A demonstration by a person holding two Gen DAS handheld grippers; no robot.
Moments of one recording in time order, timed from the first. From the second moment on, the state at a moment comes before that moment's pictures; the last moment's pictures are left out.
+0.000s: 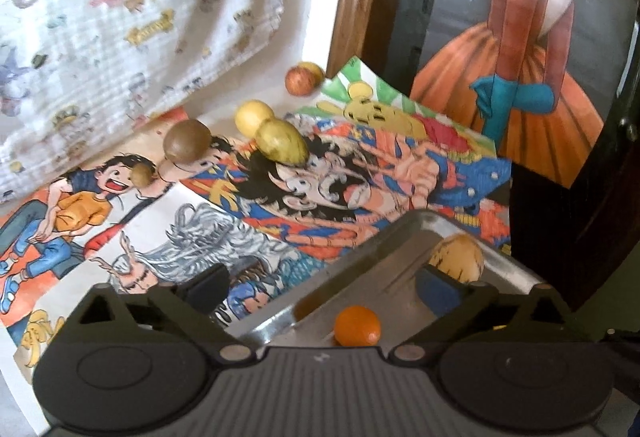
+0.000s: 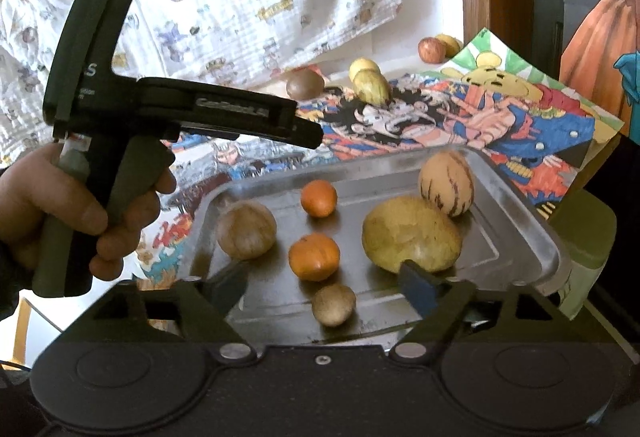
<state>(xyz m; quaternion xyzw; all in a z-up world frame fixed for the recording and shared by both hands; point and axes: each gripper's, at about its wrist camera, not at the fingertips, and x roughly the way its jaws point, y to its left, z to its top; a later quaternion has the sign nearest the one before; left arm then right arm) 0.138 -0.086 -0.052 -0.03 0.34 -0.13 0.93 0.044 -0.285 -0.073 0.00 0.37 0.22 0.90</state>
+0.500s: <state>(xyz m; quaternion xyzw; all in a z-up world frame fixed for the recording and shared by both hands) 0.091 -0.025 -0.024 -0.07 0.30 -0.08 0.95 0.039 -0.281 -0.042 0.00 0.34 0.22 0.92</state>
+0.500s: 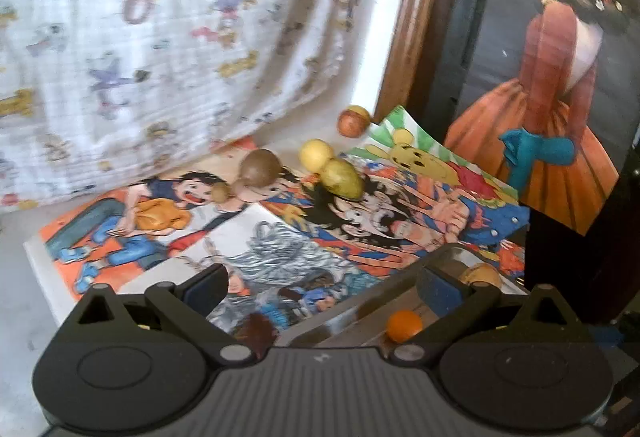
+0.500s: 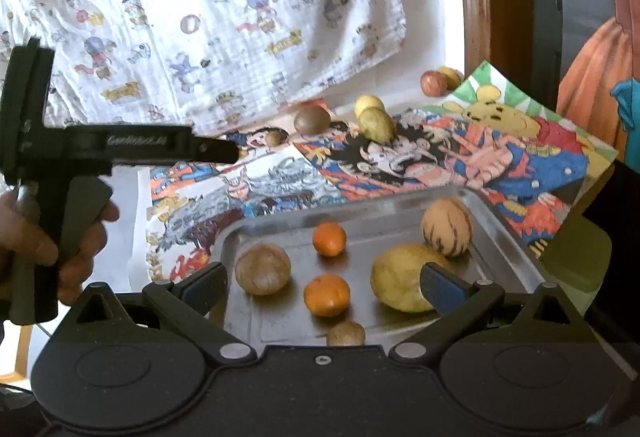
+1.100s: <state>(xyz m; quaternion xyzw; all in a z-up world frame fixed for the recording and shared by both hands) 0.076 0.020 0.000 -0.08 0.26 -0.02 0.96 0.053 -0.266 0.018 -0.03 0.27 0.23 0.93</state>
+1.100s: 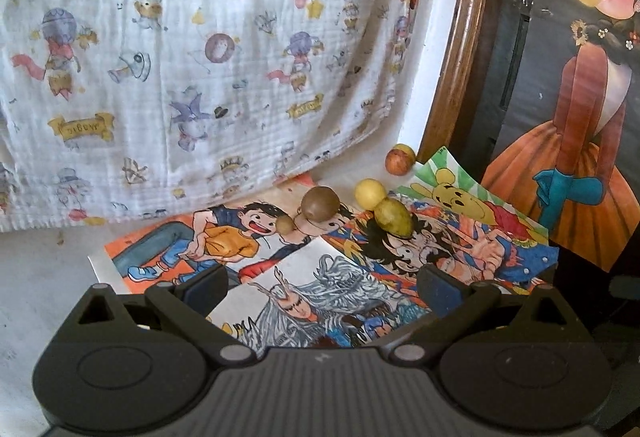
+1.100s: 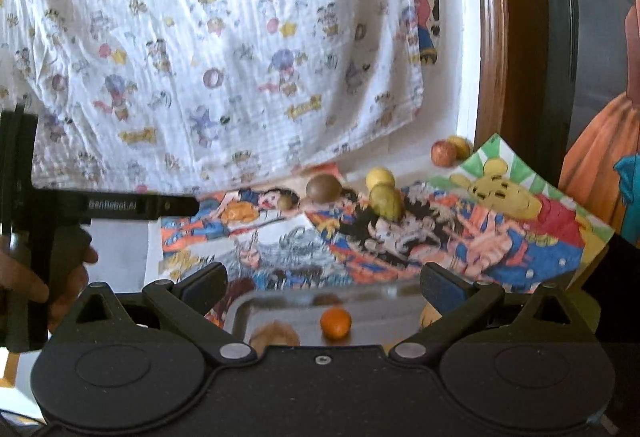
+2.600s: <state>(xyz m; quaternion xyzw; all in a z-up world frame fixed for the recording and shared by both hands) 0.259 0.030 -0.071 -0.04 0.33 0.00 0.94 0.255 -0.237 0.014 -0.01 0.27 0.24 0.93</state>
